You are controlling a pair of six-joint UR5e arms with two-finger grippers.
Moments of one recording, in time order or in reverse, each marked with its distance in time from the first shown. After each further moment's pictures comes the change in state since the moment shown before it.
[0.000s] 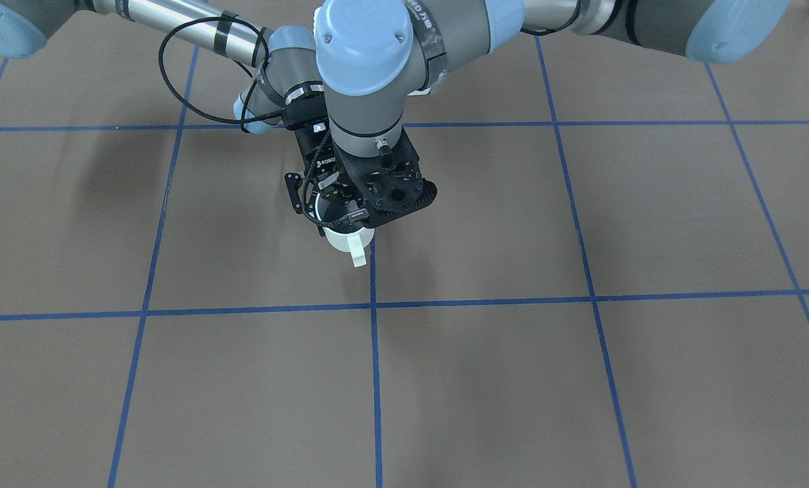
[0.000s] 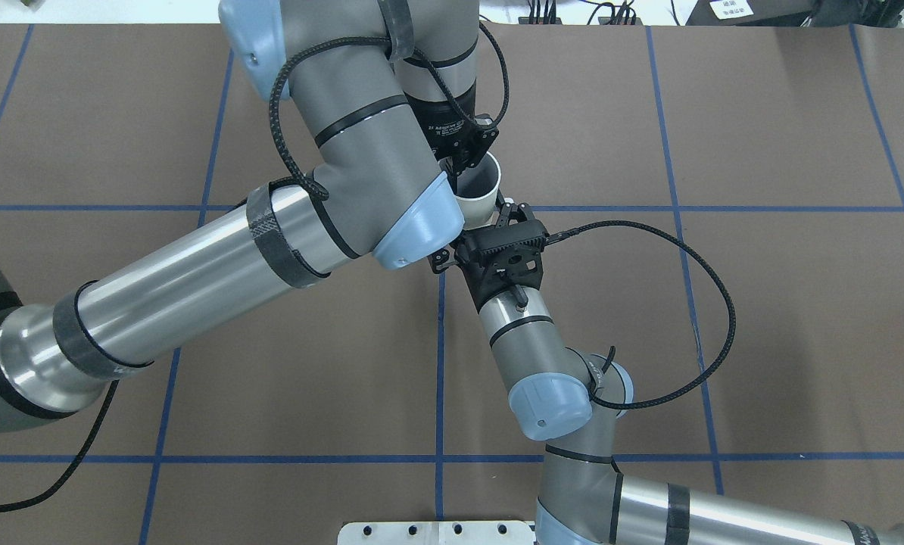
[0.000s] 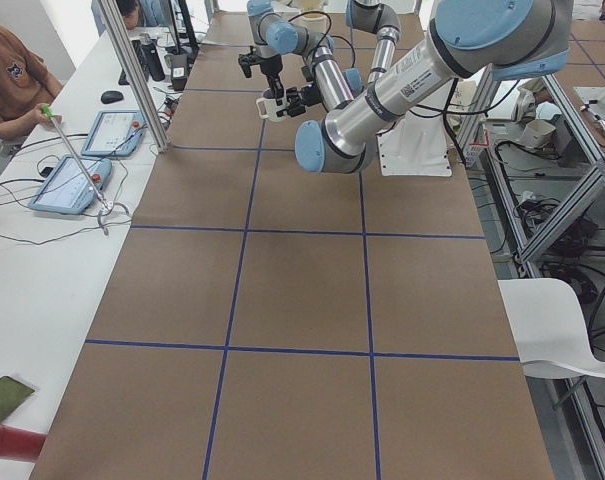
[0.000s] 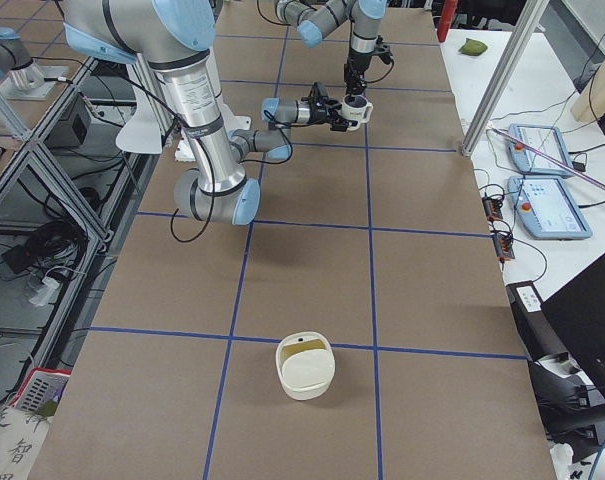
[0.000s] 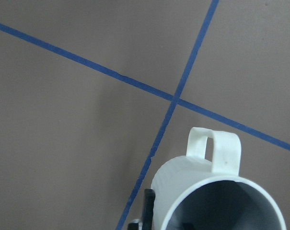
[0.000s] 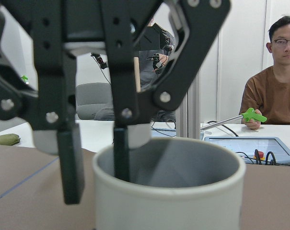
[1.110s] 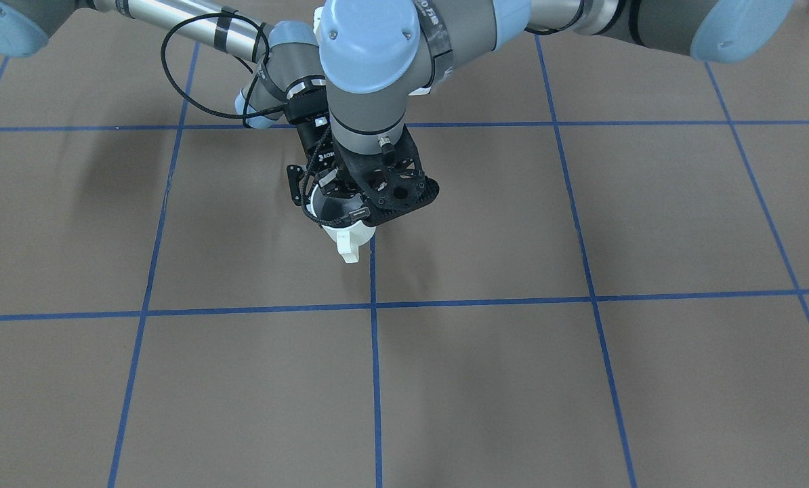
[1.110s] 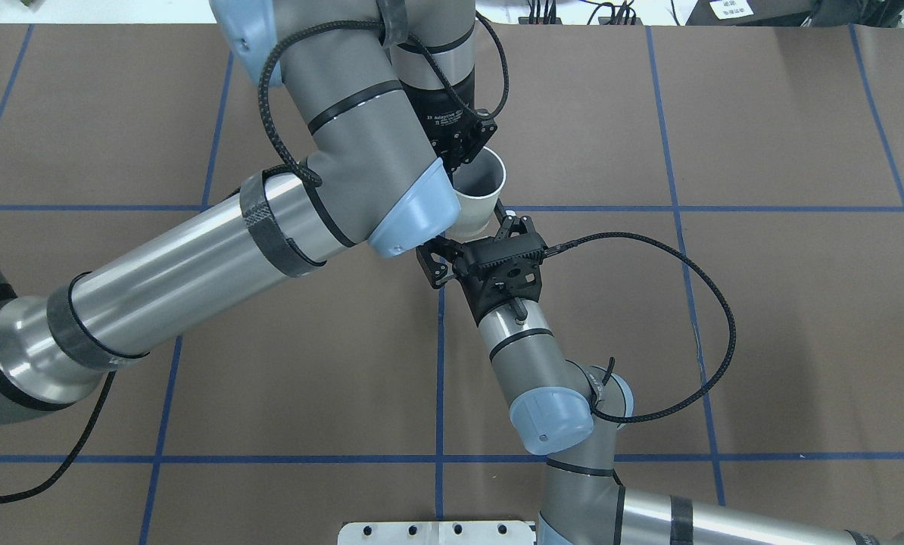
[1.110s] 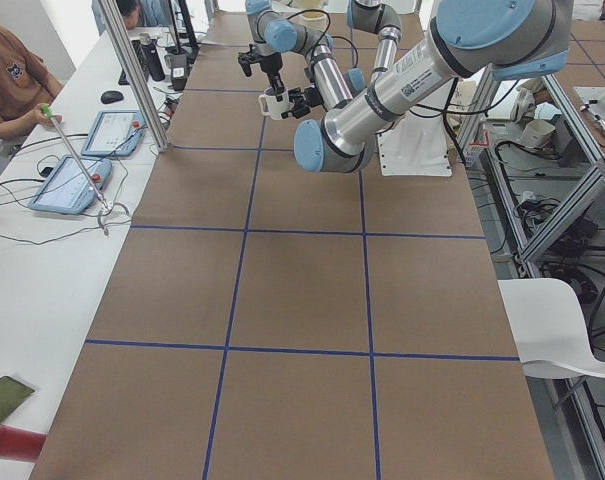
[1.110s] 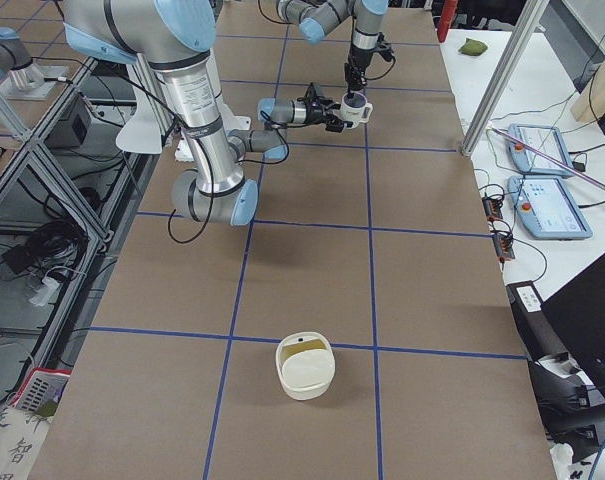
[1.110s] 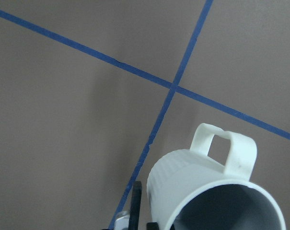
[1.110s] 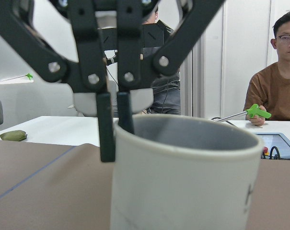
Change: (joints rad) left arm -0.024 -0.005 -0.004 0.002 -0.036 -0.003; right arm -0.026 -0.011 0.015 0.006 -0.003 -0.006
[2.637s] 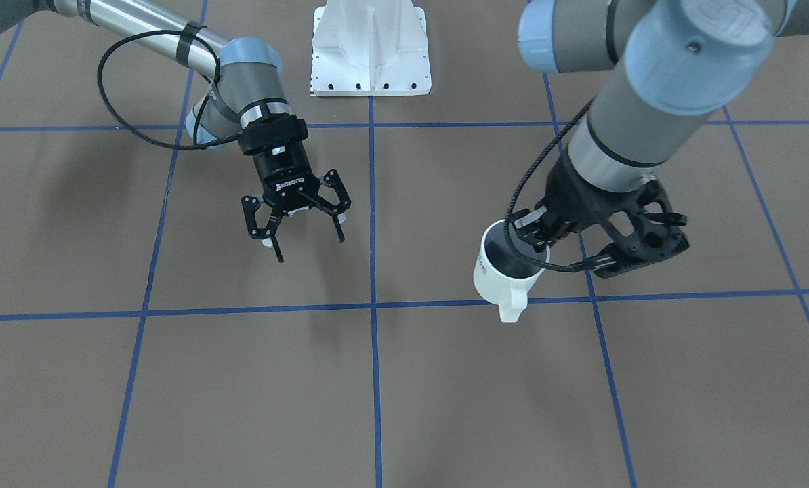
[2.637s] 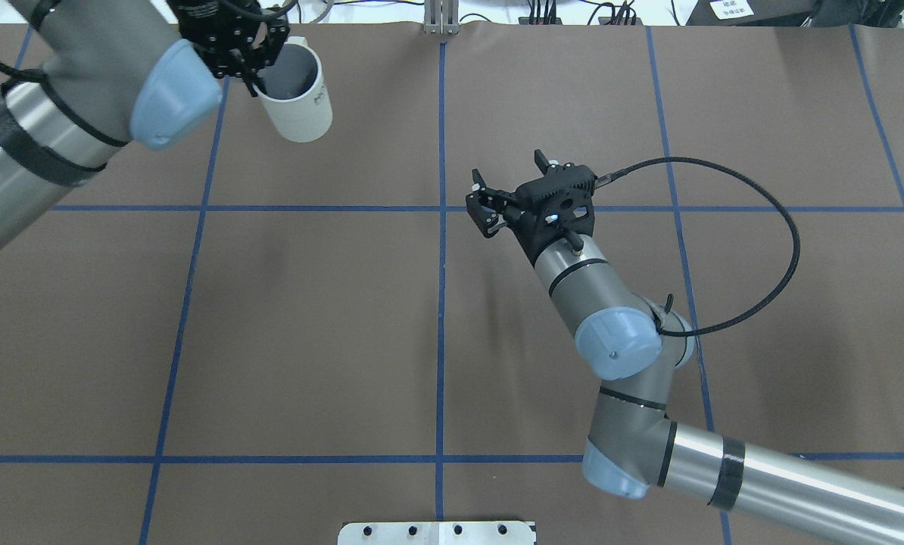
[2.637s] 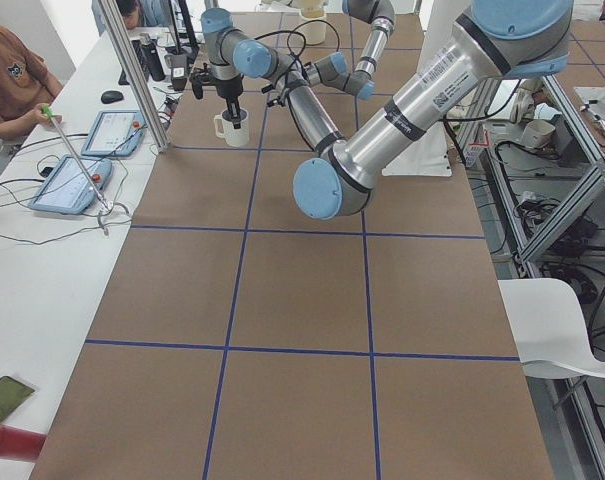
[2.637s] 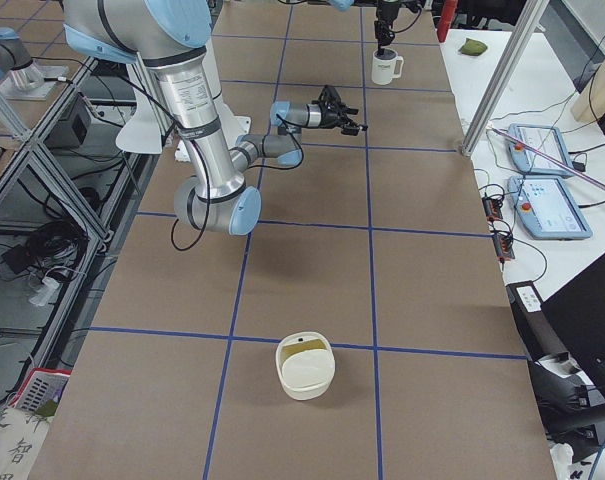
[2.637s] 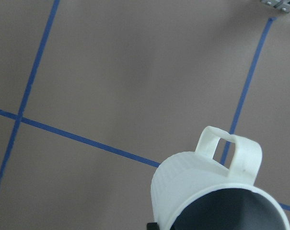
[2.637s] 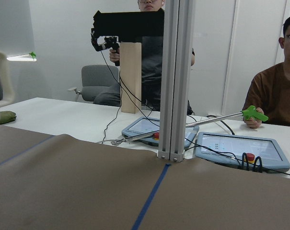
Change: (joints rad) left arm -0.293 0.329 -0.221 -0.006 -0.060 0.427; right arm 0.184 -0.097 0.057 -0.045 0.255 -0.030
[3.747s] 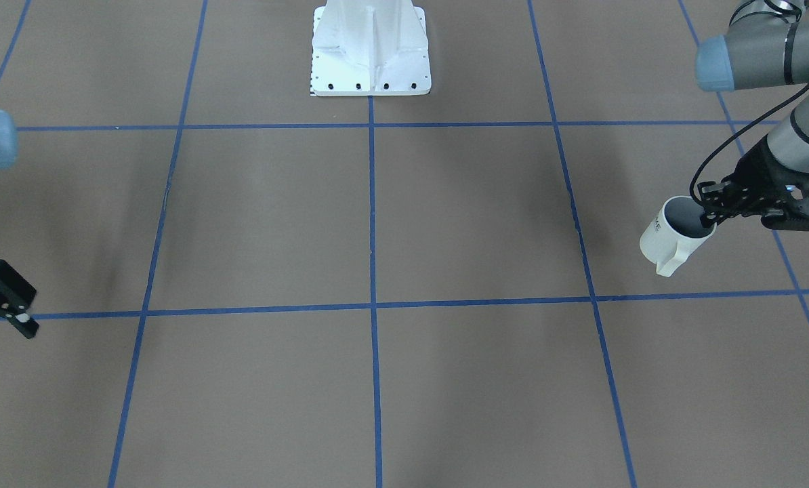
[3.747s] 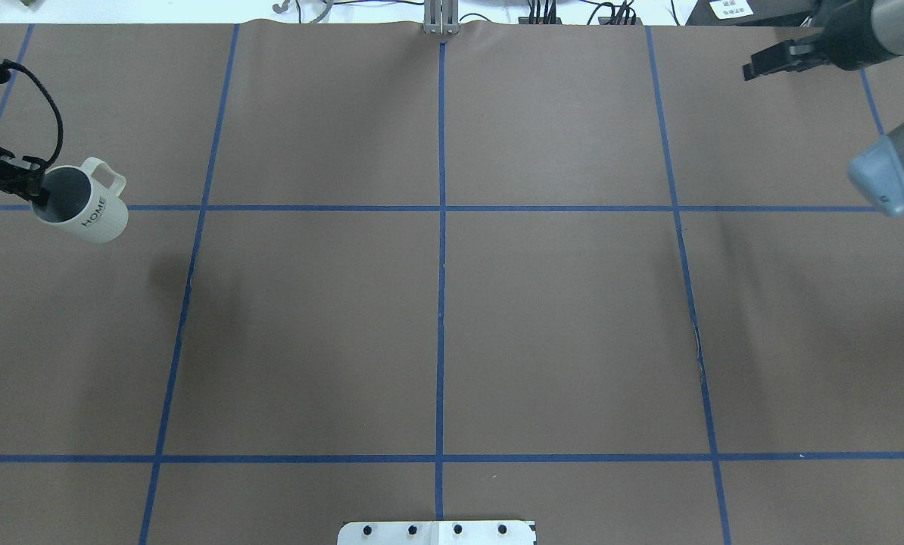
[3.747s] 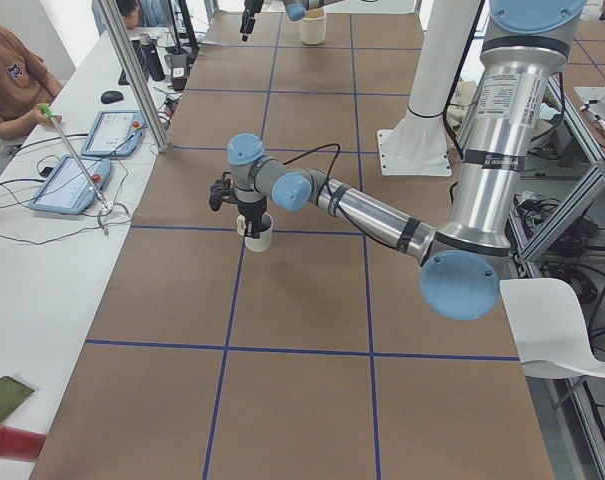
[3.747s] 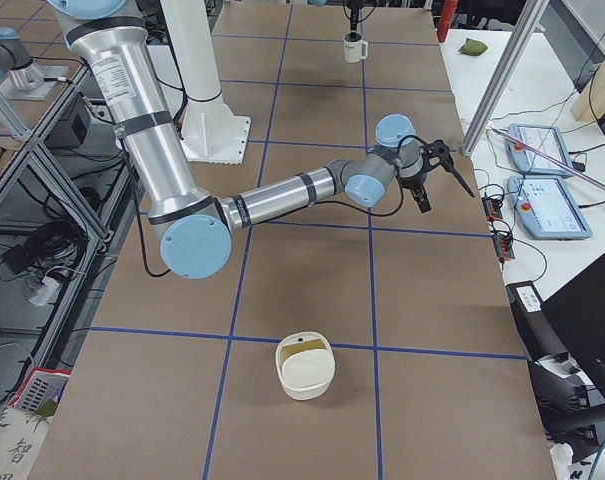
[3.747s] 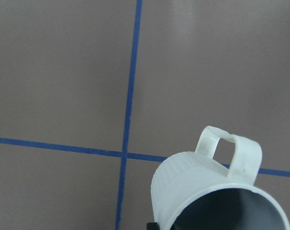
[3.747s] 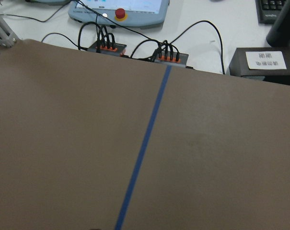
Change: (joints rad) left arm -0.101 0.685 -0.164 -0.464 0.004 0.450; right arm 0.797 -0.205 0.127 -0.633 1.297 -0.189
